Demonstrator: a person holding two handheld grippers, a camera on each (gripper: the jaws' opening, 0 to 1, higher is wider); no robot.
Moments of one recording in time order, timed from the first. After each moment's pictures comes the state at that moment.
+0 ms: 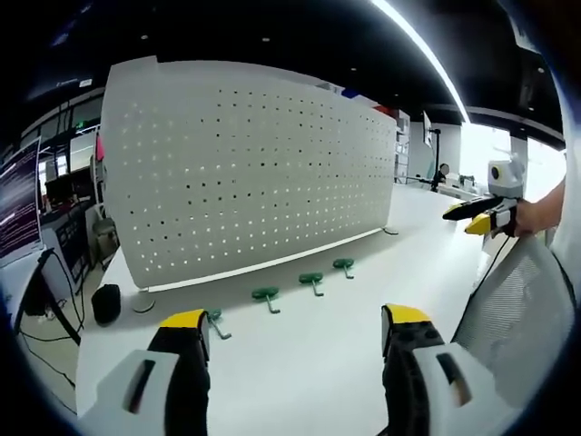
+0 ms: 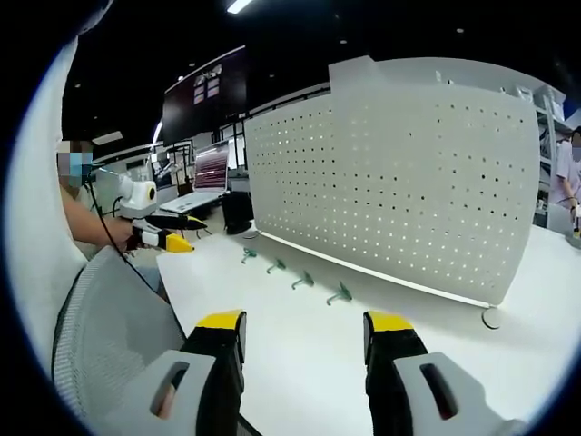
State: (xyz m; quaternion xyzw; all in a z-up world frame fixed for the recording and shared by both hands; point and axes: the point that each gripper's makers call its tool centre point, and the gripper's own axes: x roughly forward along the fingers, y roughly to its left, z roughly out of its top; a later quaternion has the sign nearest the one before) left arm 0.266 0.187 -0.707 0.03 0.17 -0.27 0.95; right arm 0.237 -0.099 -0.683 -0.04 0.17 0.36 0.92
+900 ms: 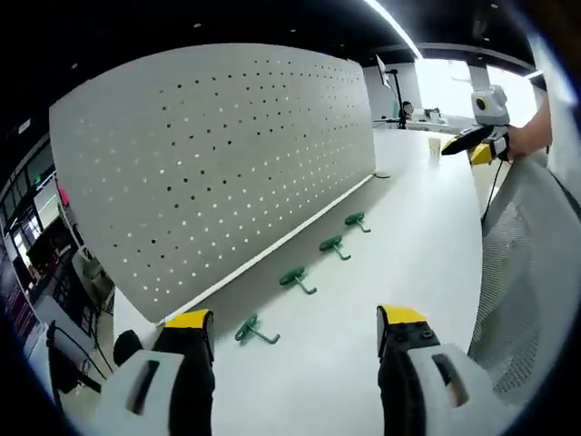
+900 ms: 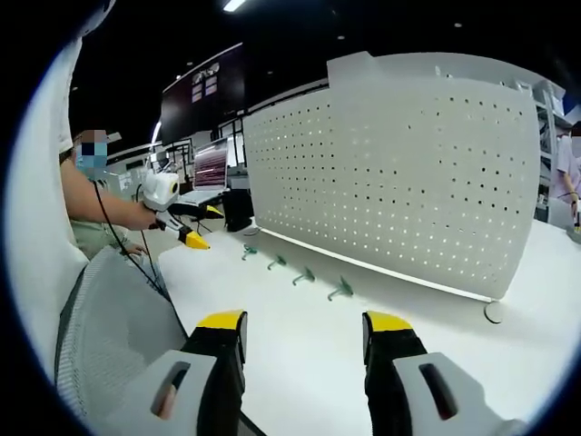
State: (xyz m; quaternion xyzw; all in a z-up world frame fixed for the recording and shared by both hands) left arm 0.313 0.218 -0.727 0.19 0.21 -0.34 0.90; right arm 0.236 -0.099 -0.689 -0.04 0.18 0.36 0.91
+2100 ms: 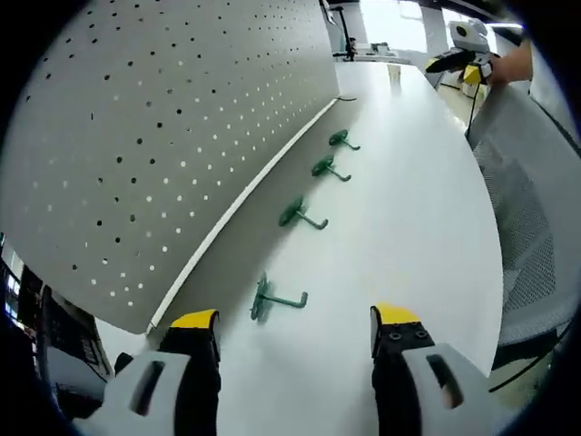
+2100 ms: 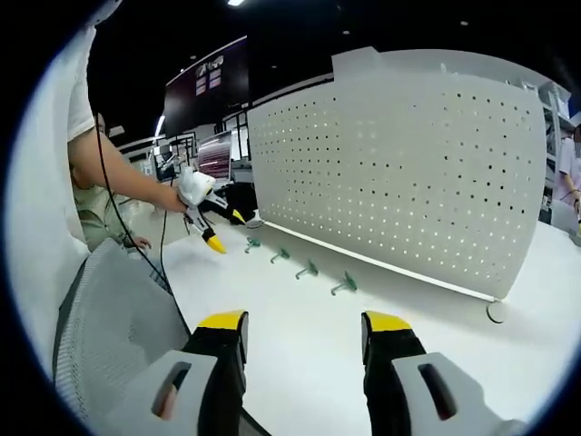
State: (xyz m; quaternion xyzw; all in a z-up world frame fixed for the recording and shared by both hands) left arm 0.351 0.241 -0.796 0.31 0.32 -0.42 0.79; right arm 0.233 -0.096 -0.693 -0.05 0.19 0.37 0.91
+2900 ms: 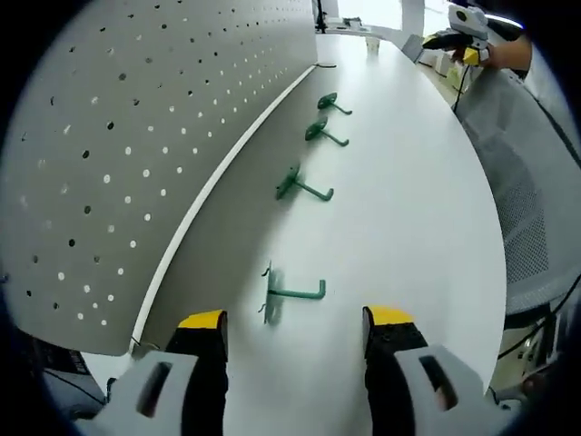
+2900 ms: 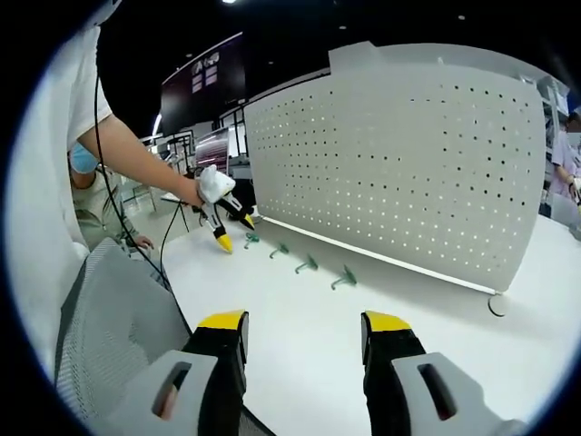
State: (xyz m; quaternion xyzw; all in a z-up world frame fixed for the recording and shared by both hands) left arm 0.372 0.243 -0.822 0.32 0.39 -0.48 0.72; right arm 0.234 -0.098 -0.699 -0.04 0.21 0.36 0.91
